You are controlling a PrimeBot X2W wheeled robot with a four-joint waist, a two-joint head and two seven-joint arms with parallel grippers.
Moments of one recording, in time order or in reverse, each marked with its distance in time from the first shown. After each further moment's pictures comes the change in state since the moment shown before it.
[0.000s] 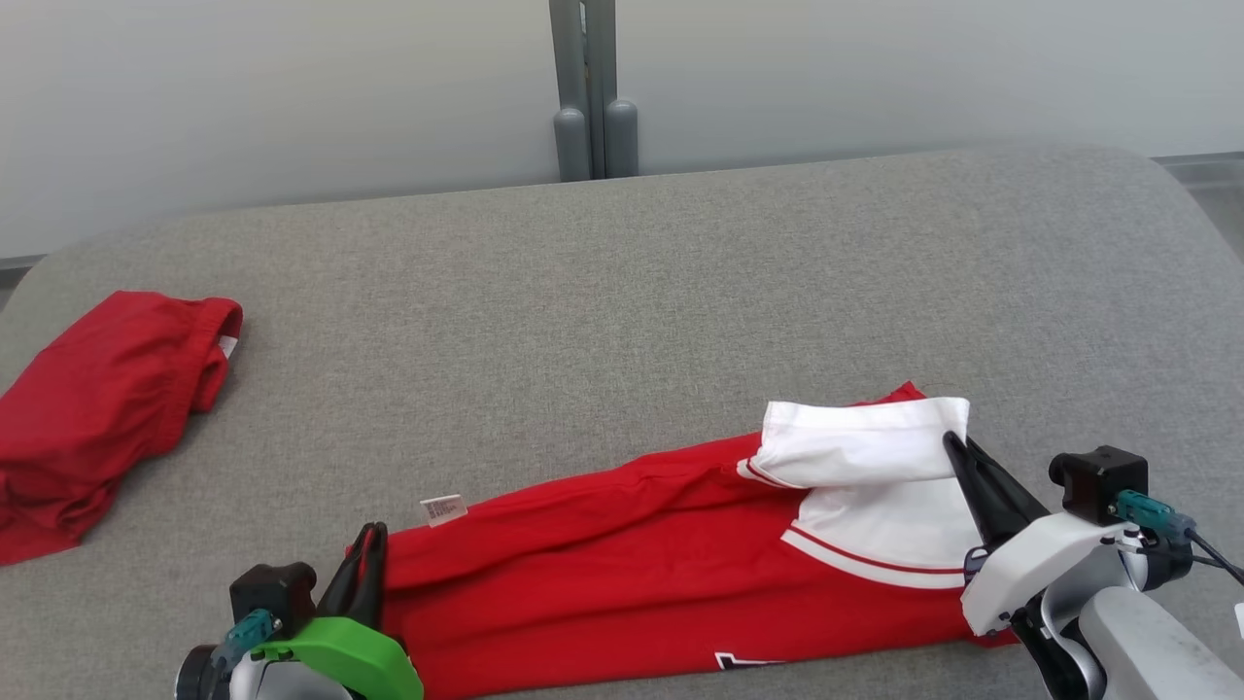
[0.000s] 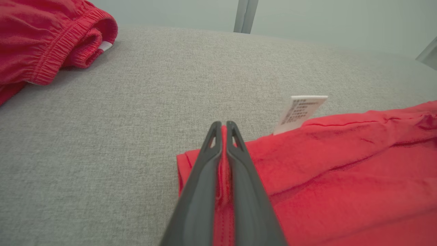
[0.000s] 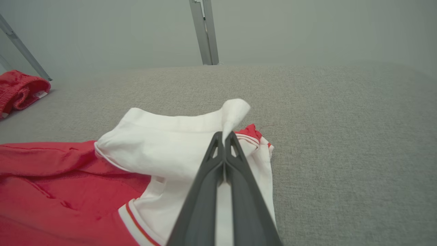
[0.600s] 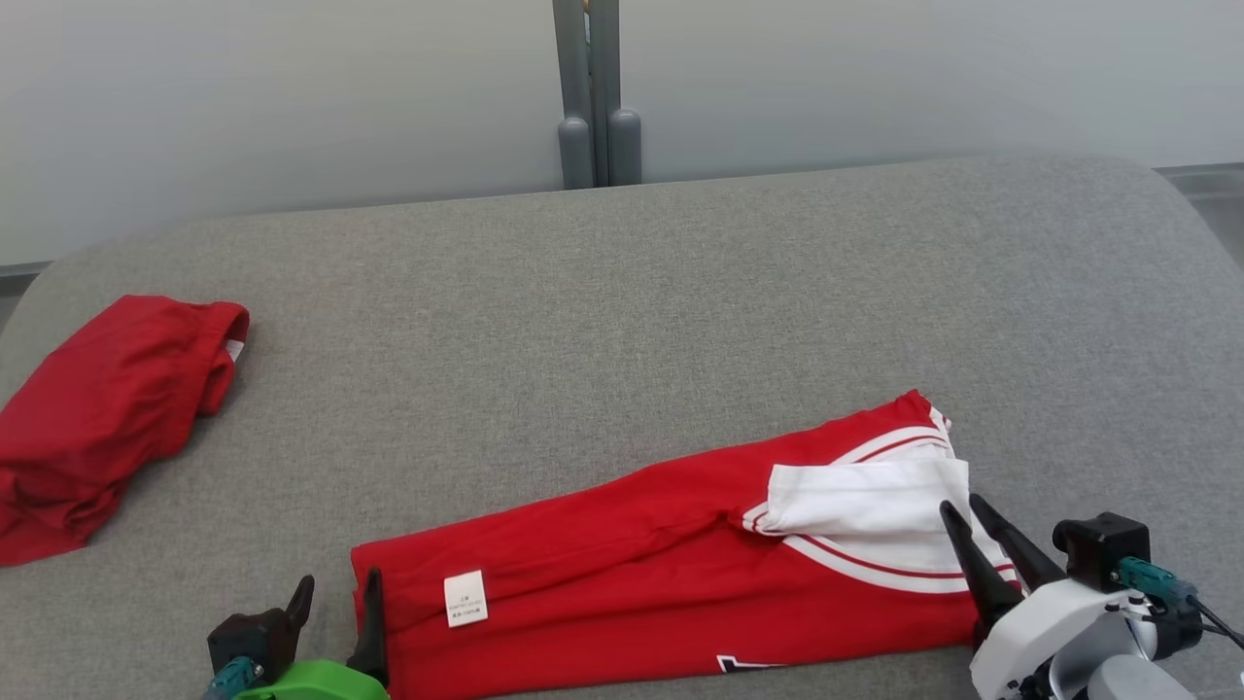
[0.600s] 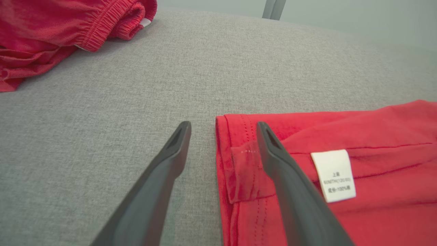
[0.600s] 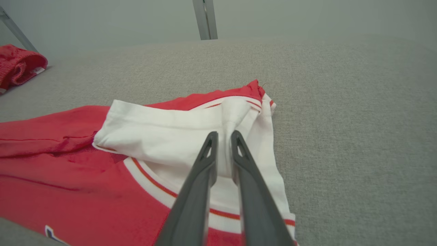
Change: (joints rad) left arm 0.084 -0.058 0.166 0.000 0.107 0.010 0.000; right arm 0.130 0.014 -0.038 -0.036 -0.051 0.000 0.000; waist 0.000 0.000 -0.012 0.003
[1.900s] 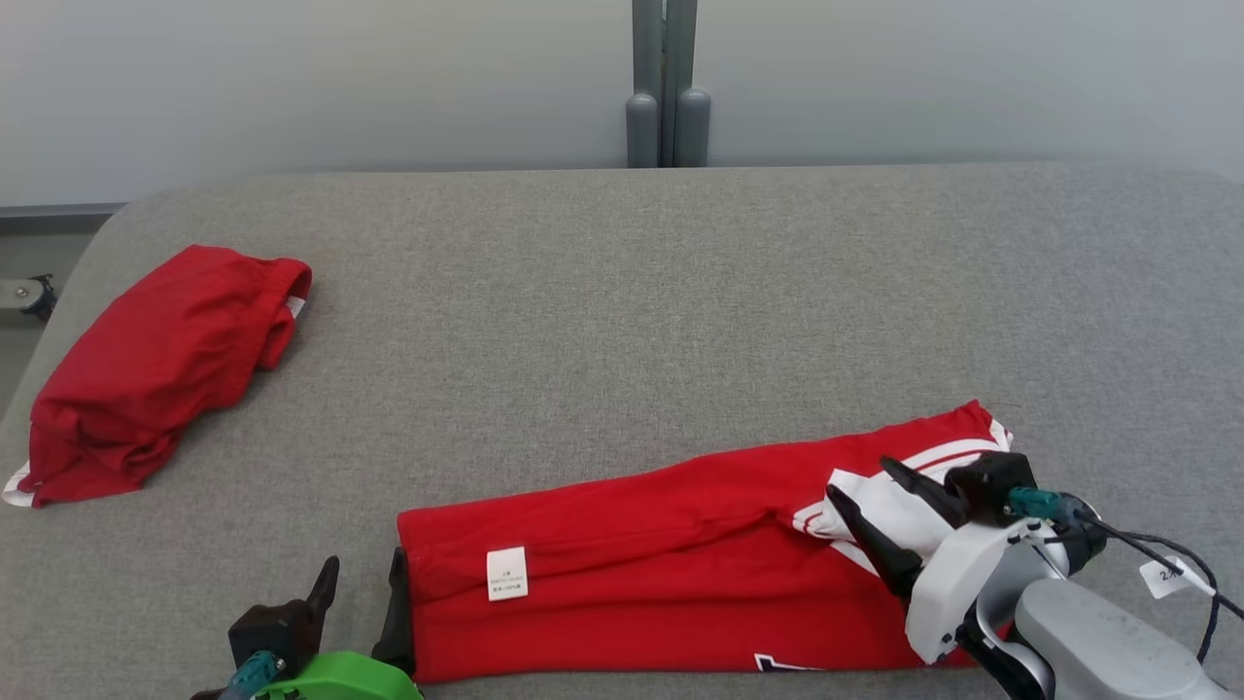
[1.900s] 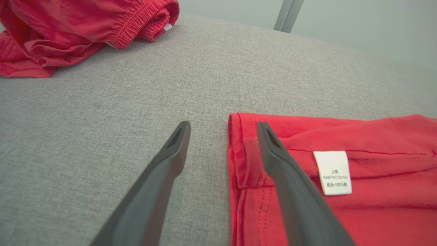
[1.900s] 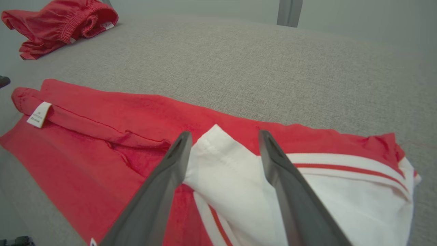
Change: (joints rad) left arm 0.027 -0.018 -0.048 -0.092 -0.037 0.033 0.000; right arm -0.256 -0.070 0.423 0.097 0.170 0.000 0.012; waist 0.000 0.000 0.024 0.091
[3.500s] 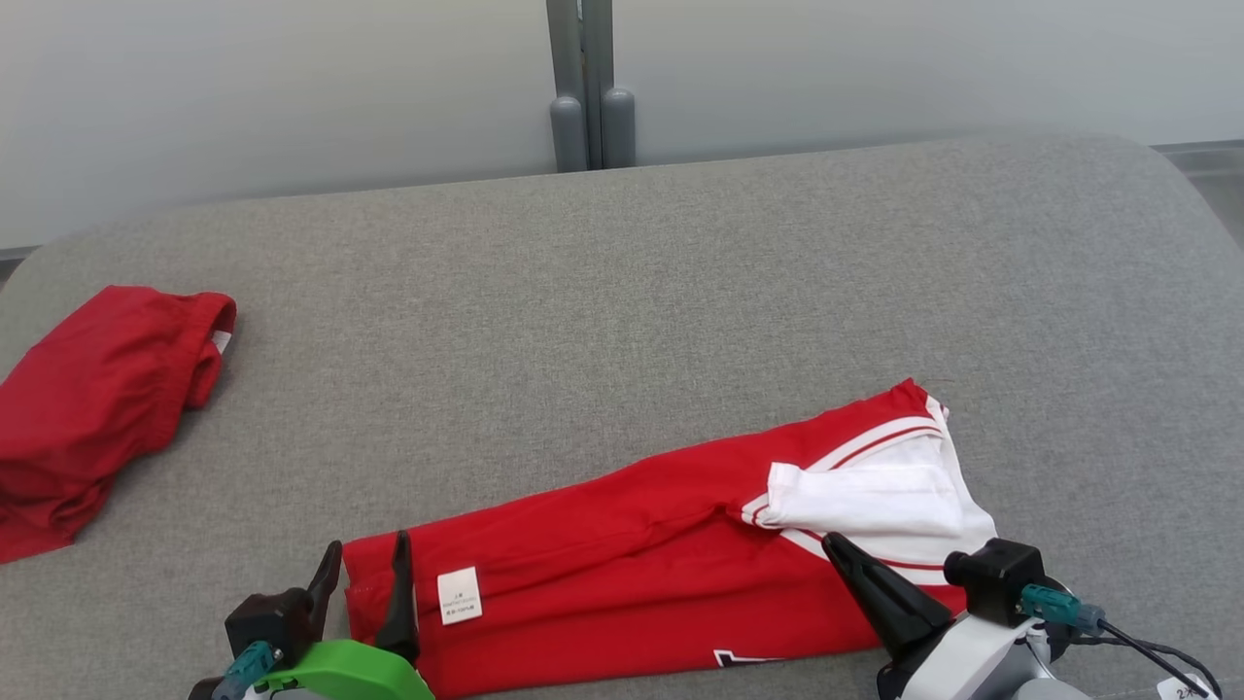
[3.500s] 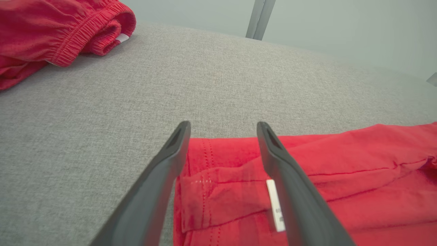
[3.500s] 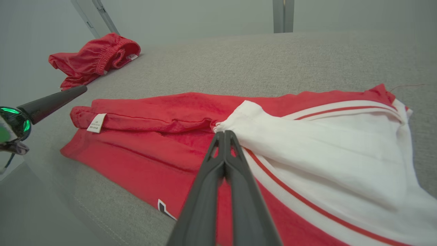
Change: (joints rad) left arm -0.008 0.000 -0.015 -0.029 -0.034 -0.002 0.000; right arm 0.257 0.017 -0.136 -0.297 -0.063 0.000 -0.012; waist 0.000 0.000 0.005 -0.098
